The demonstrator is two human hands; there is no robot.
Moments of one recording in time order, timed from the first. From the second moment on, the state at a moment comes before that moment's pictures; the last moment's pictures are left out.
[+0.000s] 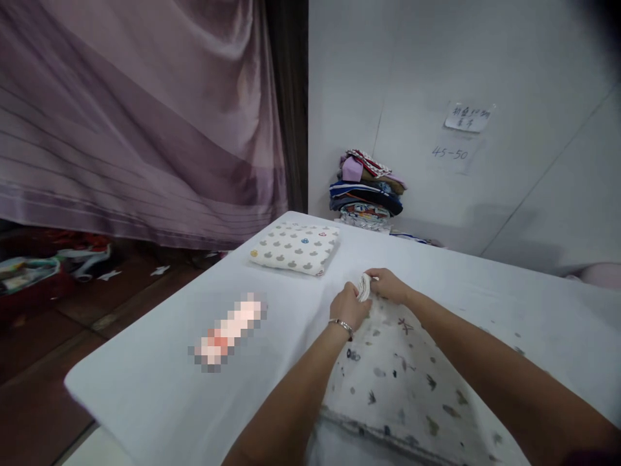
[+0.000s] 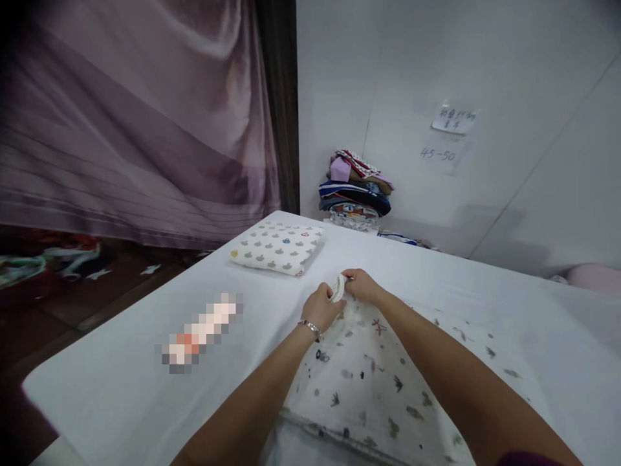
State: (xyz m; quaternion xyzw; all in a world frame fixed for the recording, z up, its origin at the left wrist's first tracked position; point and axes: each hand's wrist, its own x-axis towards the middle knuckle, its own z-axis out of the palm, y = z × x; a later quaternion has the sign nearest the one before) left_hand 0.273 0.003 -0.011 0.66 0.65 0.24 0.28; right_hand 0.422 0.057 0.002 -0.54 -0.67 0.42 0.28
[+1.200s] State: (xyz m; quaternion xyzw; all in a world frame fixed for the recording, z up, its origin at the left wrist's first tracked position) left_hand 0.266 0.009 -0.012 0.71 0.58 0.36 0.17; right_hand 0.427 0.043 -0.012 -0.48 -0.64 0.48 0.36
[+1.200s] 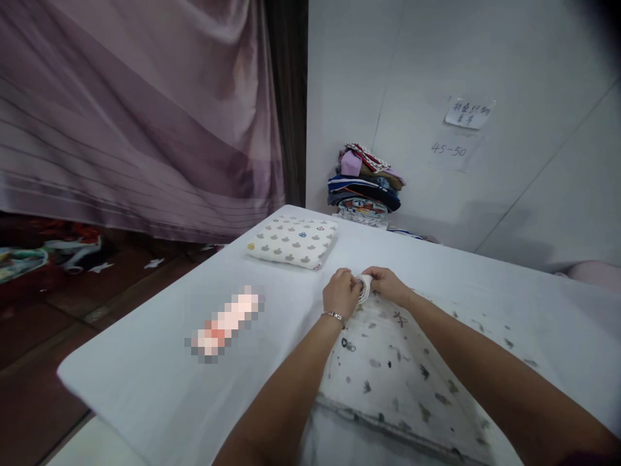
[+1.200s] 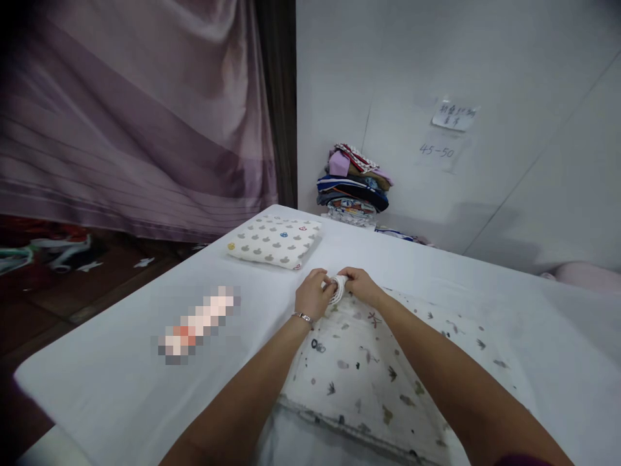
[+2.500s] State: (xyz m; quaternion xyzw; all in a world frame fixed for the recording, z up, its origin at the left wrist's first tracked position) left_hand 0.243 0.031 -0.022 0.67 0.49 0.32 0.47; right_hand 0.421 0.060 -0.008 -0.48 -0.65 0.49 0.32
